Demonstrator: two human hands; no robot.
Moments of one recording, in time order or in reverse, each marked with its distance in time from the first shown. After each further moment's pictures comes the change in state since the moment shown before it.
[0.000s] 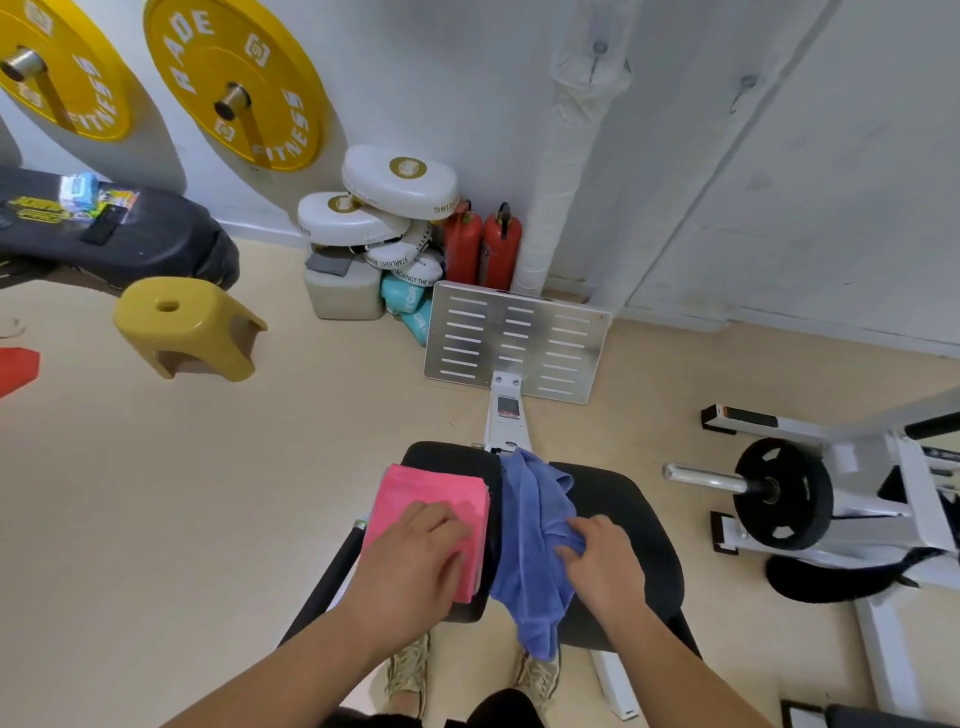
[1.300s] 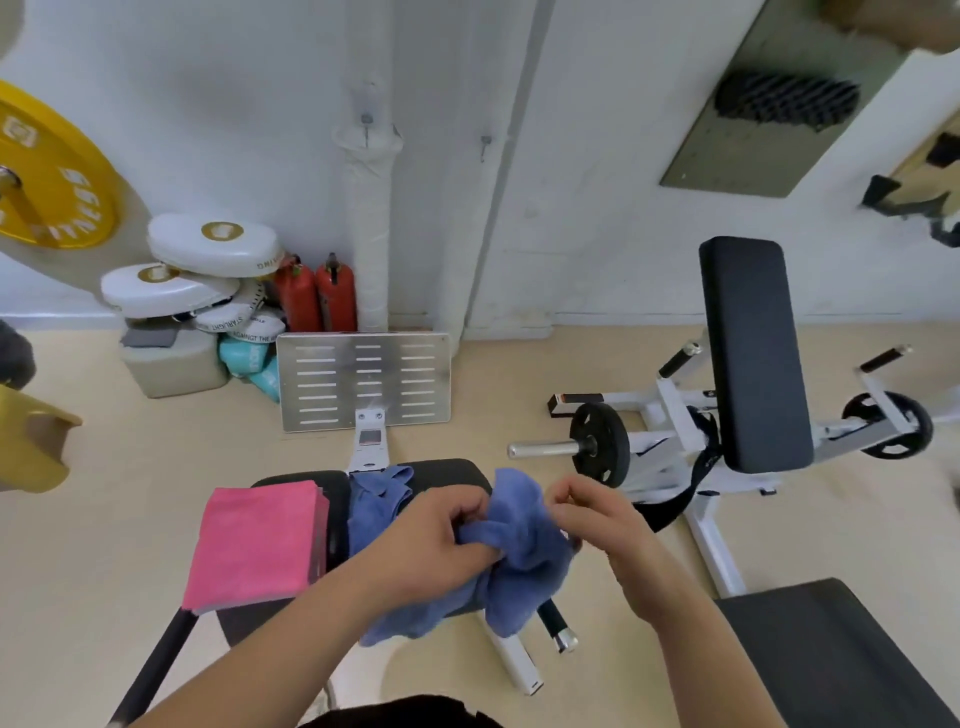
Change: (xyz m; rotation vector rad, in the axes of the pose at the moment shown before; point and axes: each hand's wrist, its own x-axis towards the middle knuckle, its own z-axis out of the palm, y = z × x) left_hand 0.035 0.218 -0.005 -0.682 -0.314 0.095; right_hand -0.208 0.084 -0.210 0.960 0.009 -0.198
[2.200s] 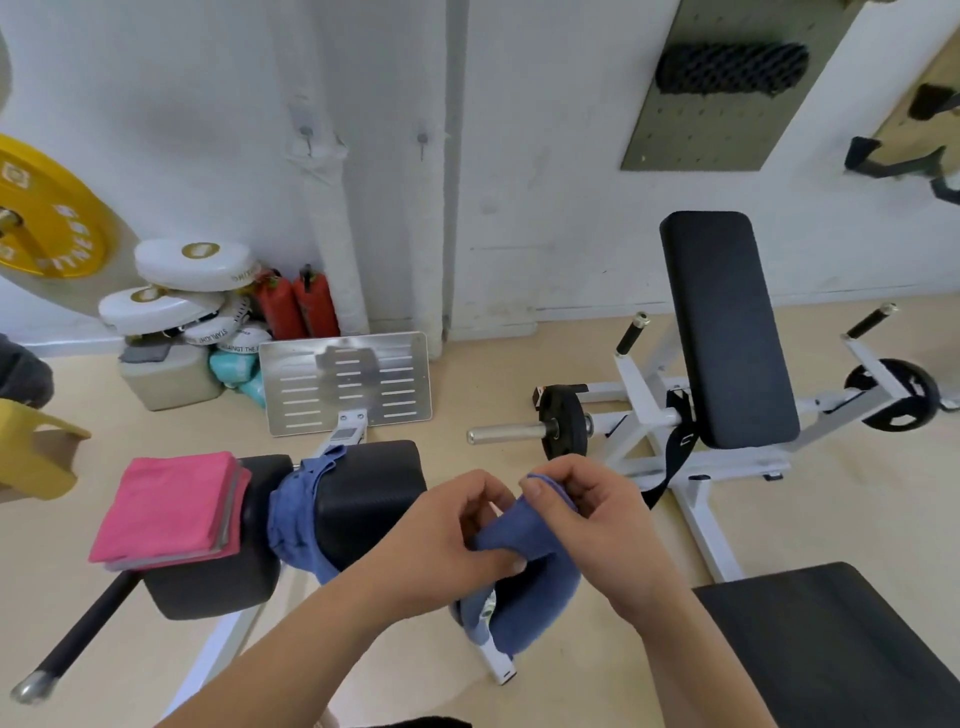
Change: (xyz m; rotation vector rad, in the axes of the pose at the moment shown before) left_hand 0.004 0.107 0.181 0.014 -0.019 -0.084; right_hand -0.102 0.068 -0.127 0.069 0.227 -0.171
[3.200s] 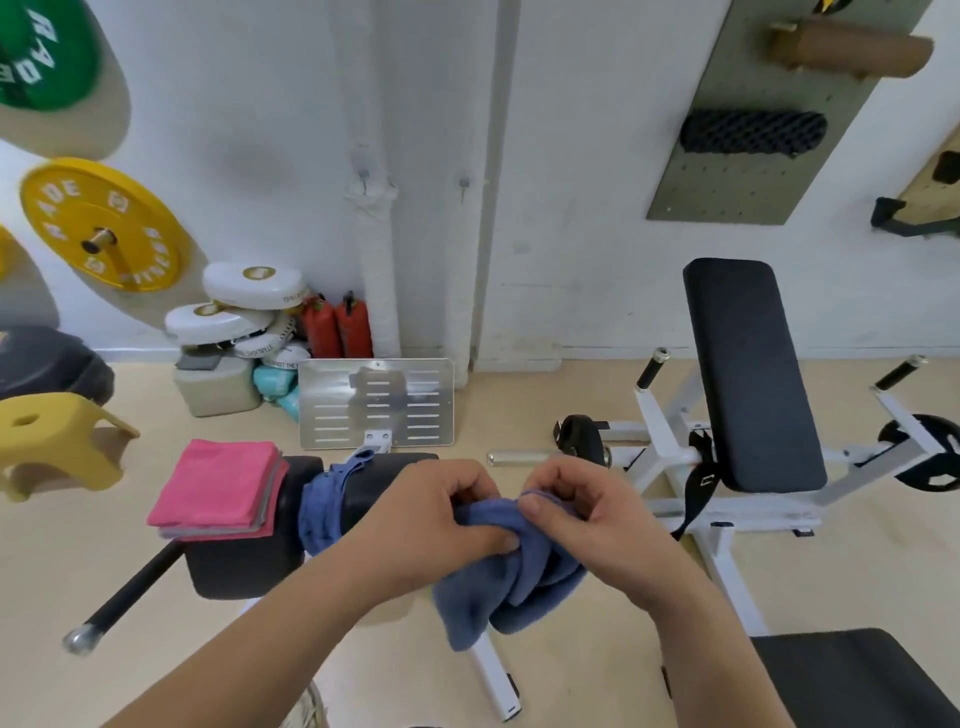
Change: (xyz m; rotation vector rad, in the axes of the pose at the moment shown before) left_hand -0.052 0.023 -0.008 0.111 0.214 0.124; right_hand -0.030 -0.024 -0.008 -0.132 -0.302 -0.169
